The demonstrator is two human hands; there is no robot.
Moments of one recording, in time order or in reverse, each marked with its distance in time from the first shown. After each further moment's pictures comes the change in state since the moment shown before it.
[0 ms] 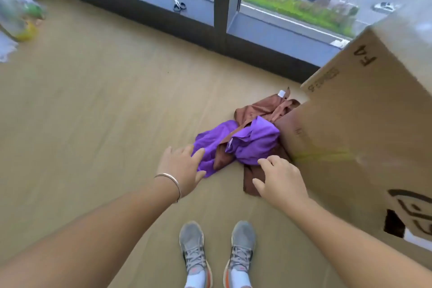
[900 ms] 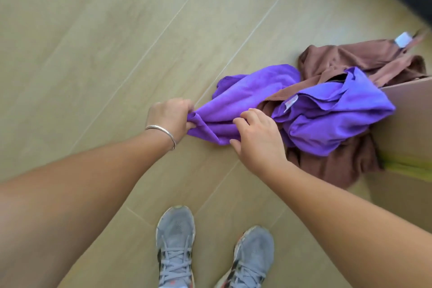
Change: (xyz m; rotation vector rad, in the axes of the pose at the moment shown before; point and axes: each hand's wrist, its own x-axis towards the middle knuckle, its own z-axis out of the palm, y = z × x) left_hand 0.158 -0.060 0.365 -0.412 0.073 -0.363; right_hand 0.213 -0.071 0.322 -0.080 0.020 -0.416
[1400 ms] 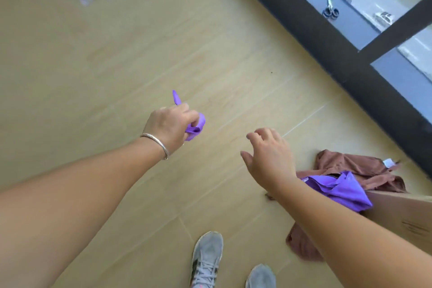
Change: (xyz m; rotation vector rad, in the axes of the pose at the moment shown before) left_hand -0.144 -0.116 -0.318 0.014 0.390 -0.002; right_hand 0.008 -0.170 -0.259 -0.034 0.111 -0.147
